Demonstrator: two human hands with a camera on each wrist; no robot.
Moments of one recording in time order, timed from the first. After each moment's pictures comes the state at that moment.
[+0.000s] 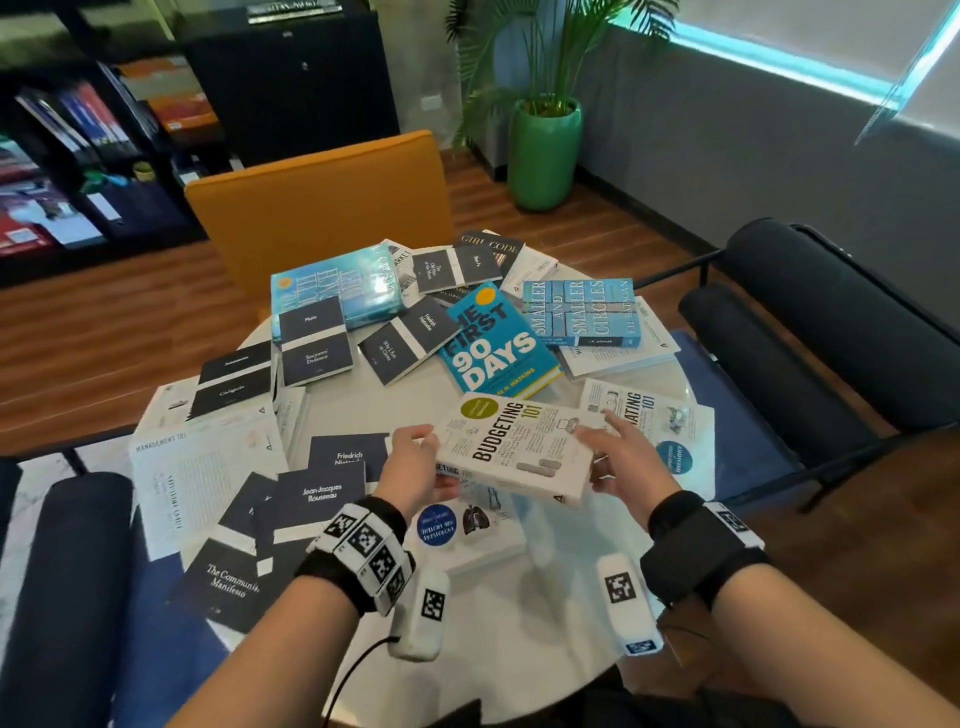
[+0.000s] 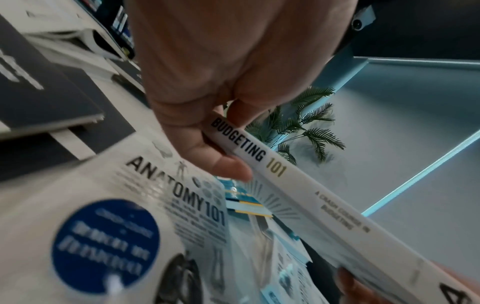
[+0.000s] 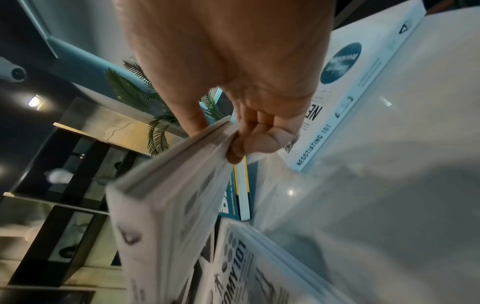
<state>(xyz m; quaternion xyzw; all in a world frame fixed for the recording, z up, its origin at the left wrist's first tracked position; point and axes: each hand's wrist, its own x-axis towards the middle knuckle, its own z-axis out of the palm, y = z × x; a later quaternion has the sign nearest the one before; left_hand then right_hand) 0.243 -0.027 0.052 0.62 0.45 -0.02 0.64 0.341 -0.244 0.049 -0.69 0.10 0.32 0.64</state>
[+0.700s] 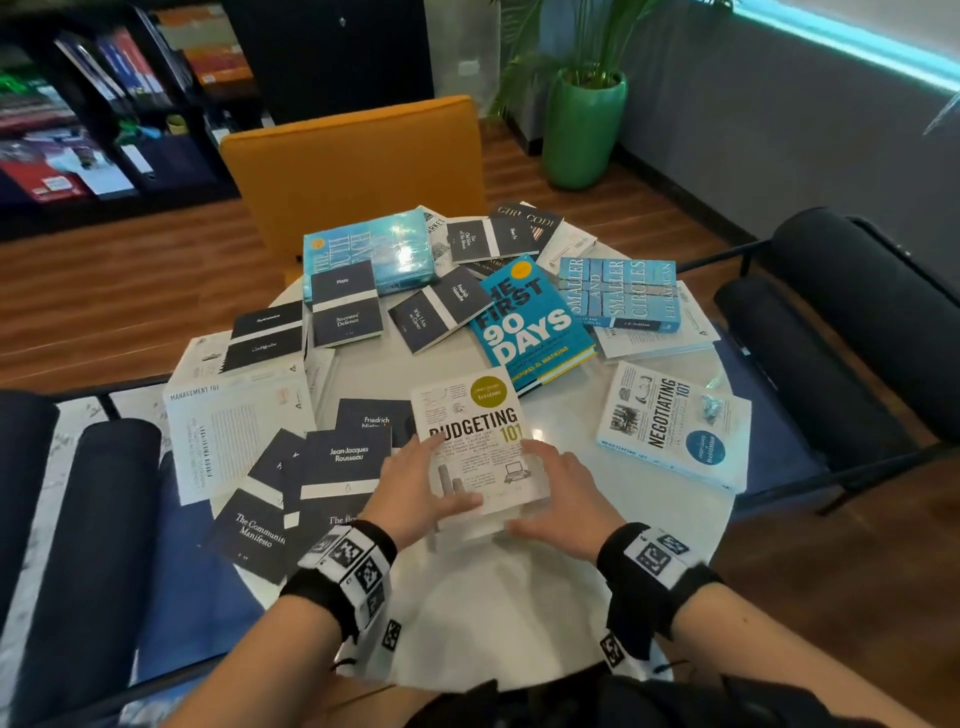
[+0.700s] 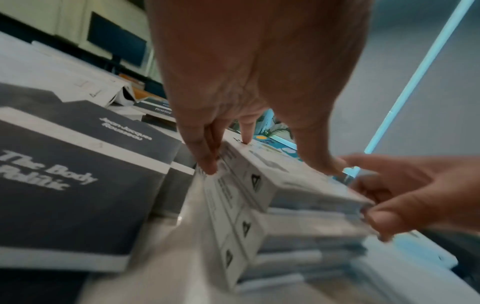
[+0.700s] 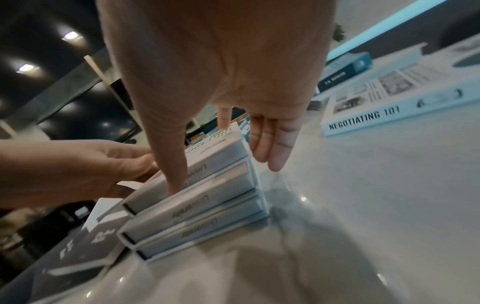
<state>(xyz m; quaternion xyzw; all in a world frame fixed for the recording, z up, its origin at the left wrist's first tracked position) 0.175 -0.008 0.018 0.89 0.27 -0.08 0.36 0.271 -0.200 0.012 -0.87 -0.23 0.32 0.31</state>
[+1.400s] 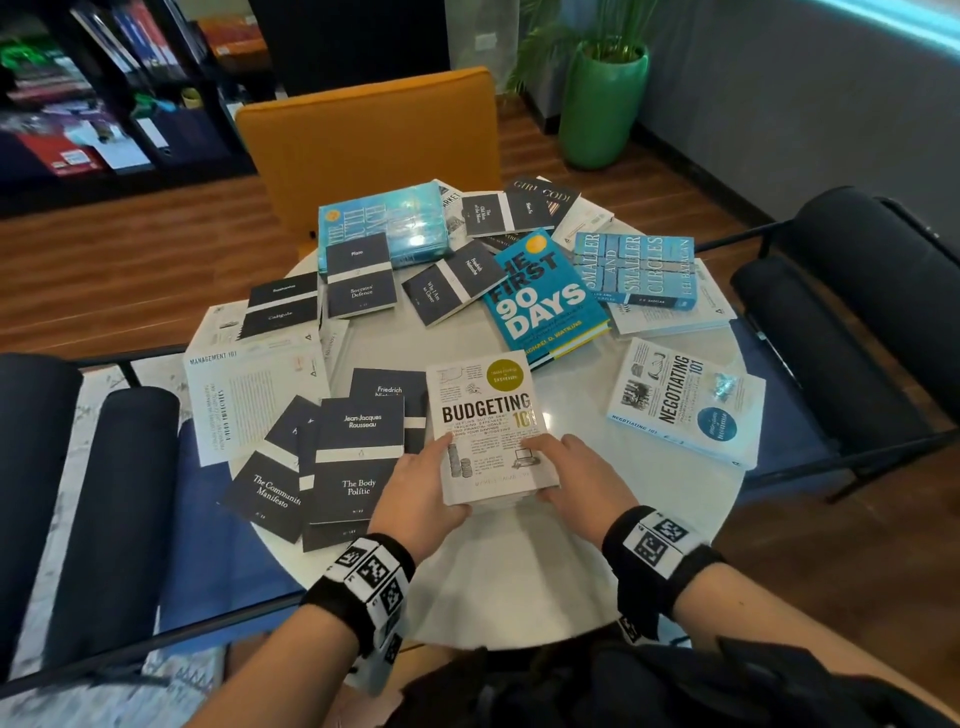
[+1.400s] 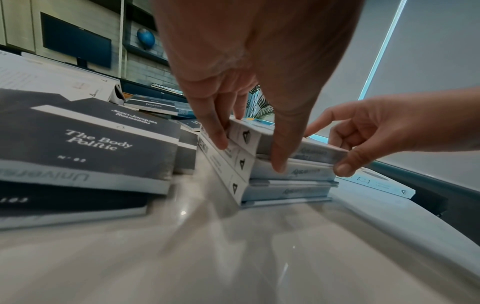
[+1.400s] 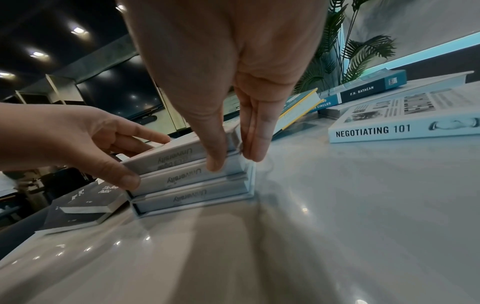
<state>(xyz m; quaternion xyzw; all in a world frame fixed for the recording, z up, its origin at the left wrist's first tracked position) 0.137 -0.035 0.017 0.92 0.26 -0.06 0.29 0.260 -0.206 0.011 -0.89 -0.34 0.22 0.21</state>
